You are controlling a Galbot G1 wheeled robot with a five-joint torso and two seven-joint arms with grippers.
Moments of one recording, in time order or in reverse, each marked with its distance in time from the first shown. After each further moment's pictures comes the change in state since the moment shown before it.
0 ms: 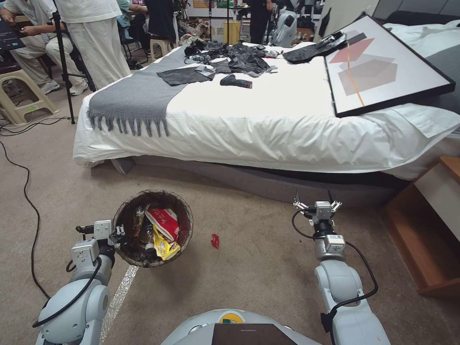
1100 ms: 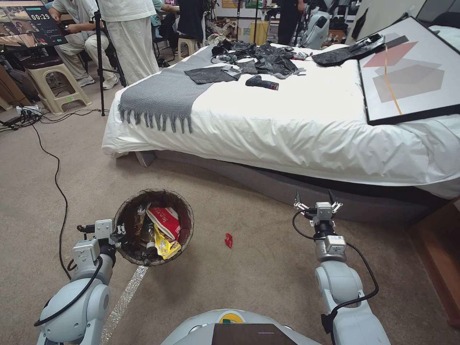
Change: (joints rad) left arm -0.003 0.003 0.005 0.006 -0.001 -0.017 0.002; right arm -0.011 0.003 0.002 0.008 0.003 0.000 0.004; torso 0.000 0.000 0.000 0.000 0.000
